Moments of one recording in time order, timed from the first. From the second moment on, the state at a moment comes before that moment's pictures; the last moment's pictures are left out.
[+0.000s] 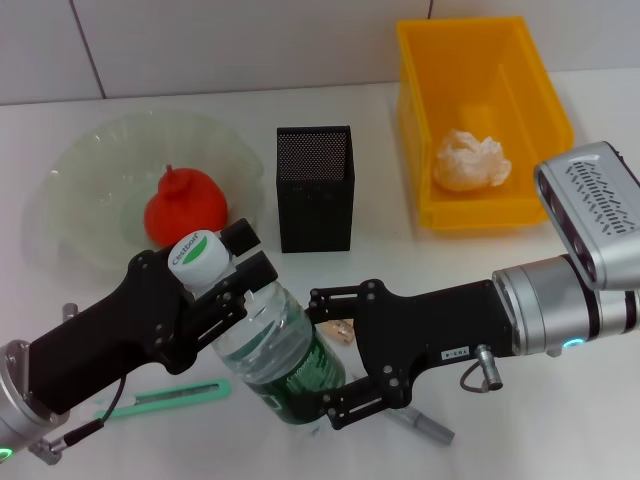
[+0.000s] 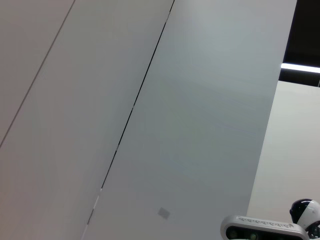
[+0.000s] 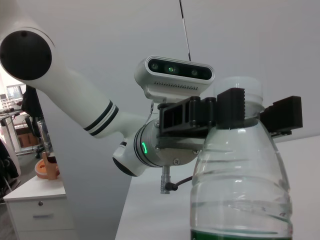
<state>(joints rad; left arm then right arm) -0.44 -2.08 1.09 0.15 1.23 1.85 -0.96 0.58 2.09 -1.16 -0.52 -1.70 -1.64 1.16</state>
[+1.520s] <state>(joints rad) -0.32 -2.05 1.03 0.35 1.24 1.79 -0.81 0.33 2.06 -0.98 -0.70 -1.71 -1.73 1.22</state>
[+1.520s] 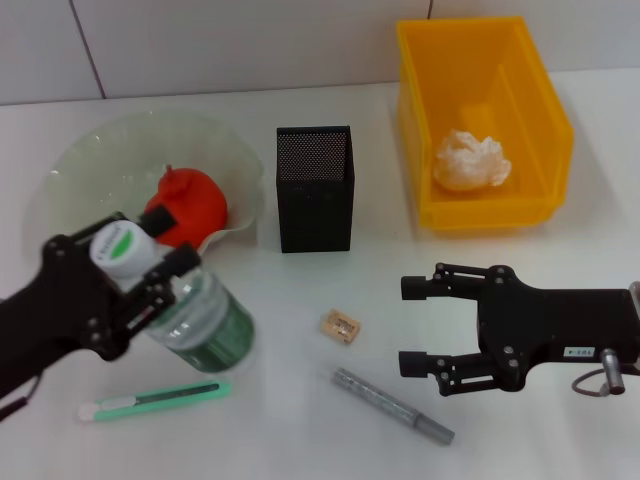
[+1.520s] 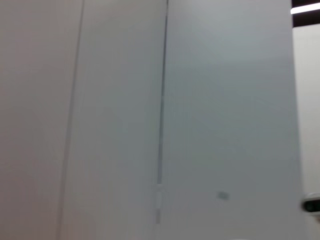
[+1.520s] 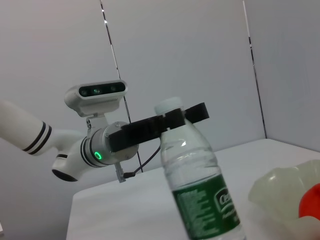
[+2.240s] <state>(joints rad) -0.25 -2.03 0.96 0.42 1.24 1.65 -0.78 0.32 2.06 -0.98 -0.69 -1.72 -1.71 1.22</state>
